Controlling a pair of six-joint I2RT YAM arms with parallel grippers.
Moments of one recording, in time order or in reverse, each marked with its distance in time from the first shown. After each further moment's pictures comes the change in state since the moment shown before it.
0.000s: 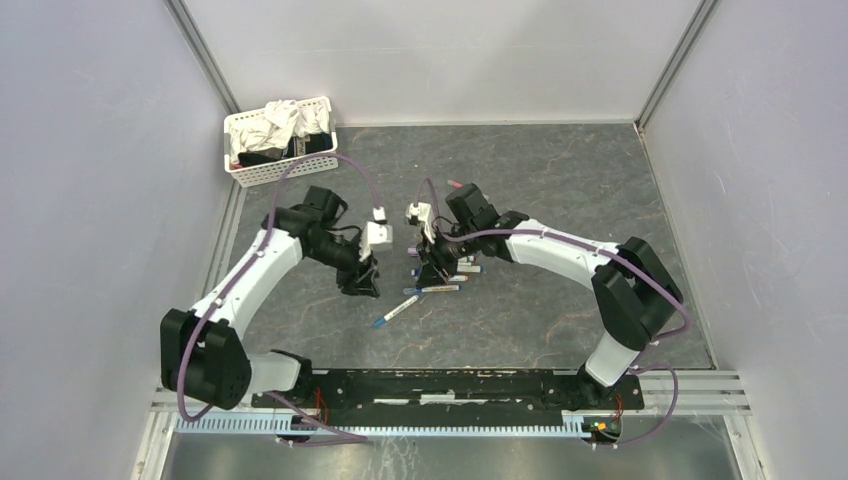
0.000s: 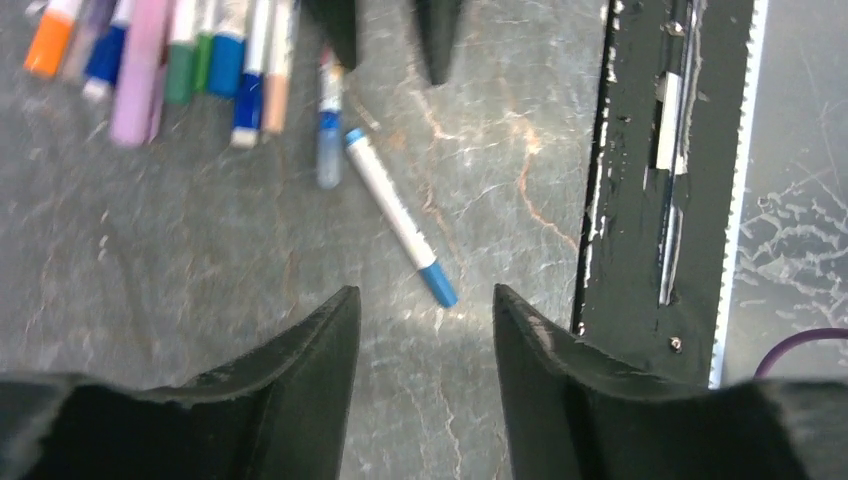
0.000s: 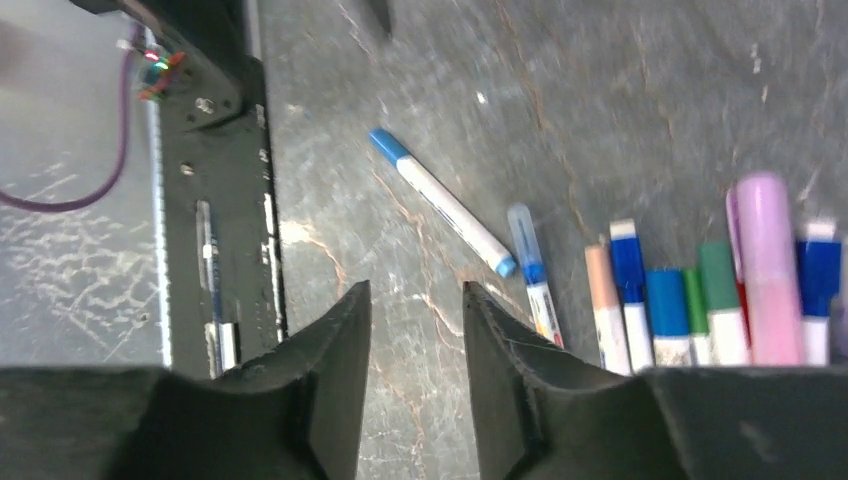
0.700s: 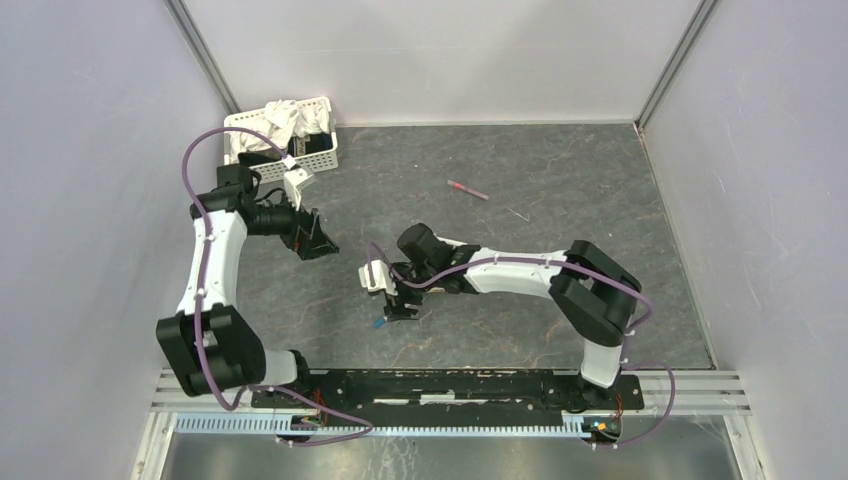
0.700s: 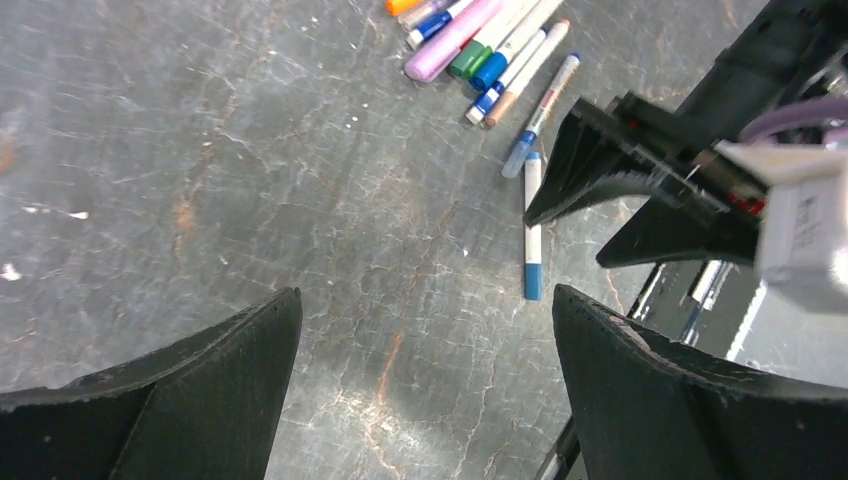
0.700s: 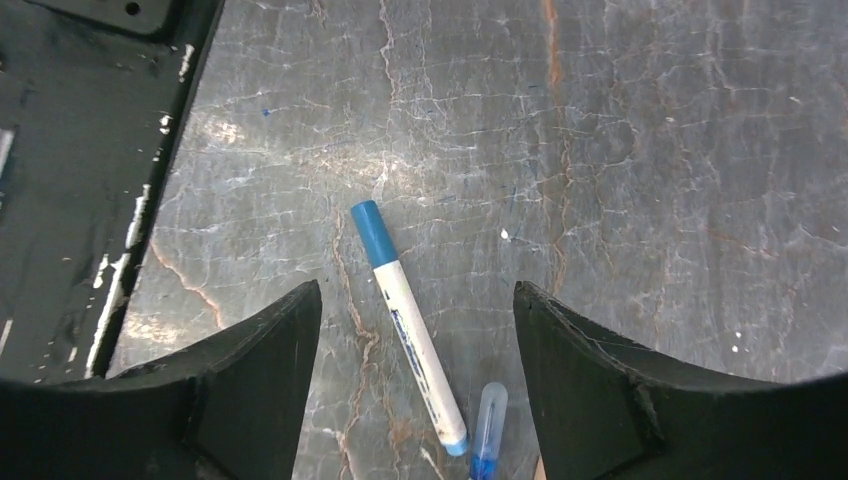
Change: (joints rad) left arm 0.549 0.090 0.181 -0.082 0.153 -0.115; right arm 0.264 0.113 -0.032 0.212 0.237 -0.462
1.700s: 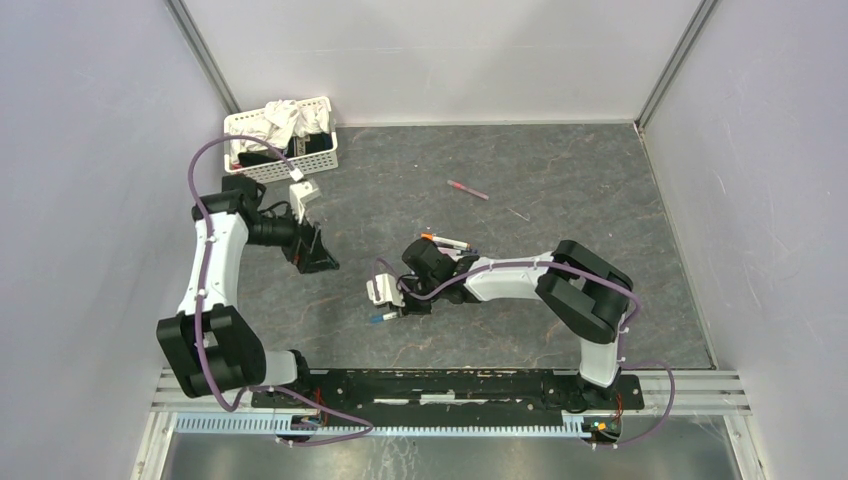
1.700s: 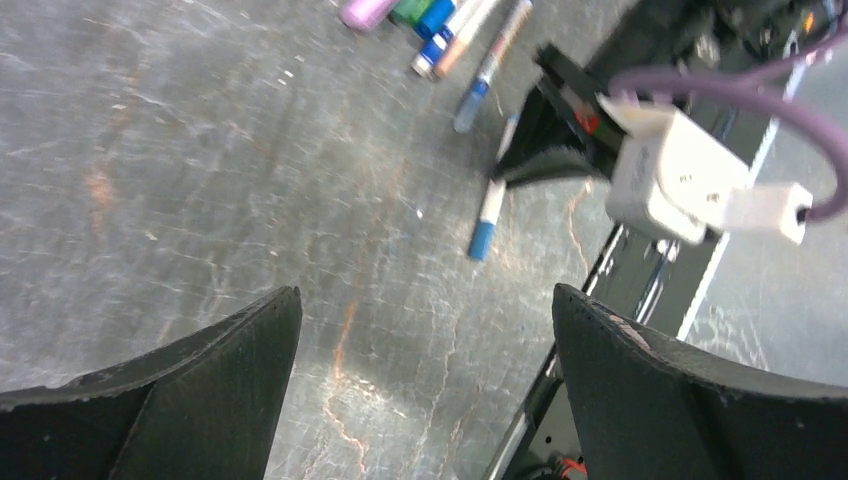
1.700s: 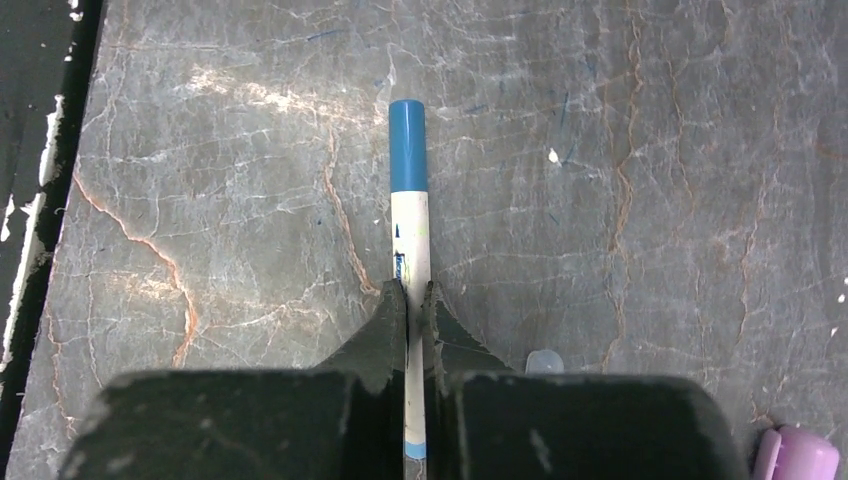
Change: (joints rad) left arm -0.002 -0.034 -0.001 -0.124 -0.015 0.063; right arm 0.015 0.073 -0.084 0.053 0.105 -0.073
